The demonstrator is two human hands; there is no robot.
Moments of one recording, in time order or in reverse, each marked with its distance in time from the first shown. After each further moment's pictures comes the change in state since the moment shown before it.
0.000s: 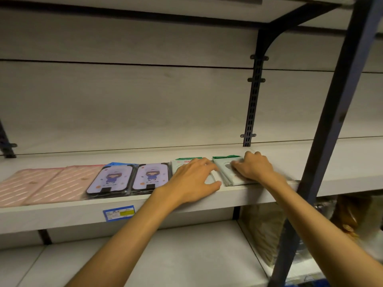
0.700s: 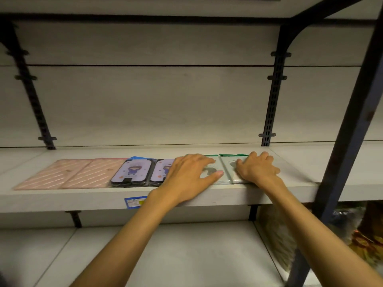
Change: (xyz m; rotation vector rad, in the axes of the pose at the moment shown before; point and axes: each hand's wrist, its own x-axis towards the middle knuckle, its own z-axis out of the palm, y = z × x) left_hand -0.039 -0.009 -0.017 0.067 0.178 -0.163; right_hand -0.022 -0.036 0.013 0.011 -0.018 0.054
